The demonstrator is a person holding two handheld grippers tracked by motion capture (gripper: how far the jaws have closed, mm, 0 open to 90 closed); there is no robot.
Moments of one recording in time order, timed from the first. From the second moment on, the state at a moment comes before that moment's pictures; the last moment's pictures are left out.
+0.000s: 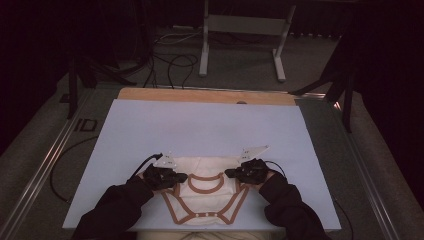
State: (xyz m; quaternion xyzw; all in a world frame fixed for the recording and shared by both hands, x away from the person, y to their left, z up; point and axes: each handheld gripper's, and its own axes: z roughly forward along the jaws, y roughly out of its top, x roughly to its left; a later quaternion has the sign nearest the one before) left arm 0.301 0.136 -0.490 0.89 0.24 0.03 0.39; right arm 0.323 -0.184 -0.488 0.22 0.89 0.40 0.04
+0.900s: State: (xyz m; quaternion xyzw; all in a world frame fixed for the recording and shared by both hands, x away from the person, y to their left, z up) left arm 0.250 0.149 -0.482 0.89 0.18 0.01 0.42; right arm 0.259 -0.194 -0.479 0.20 0.88 0.43 0.02
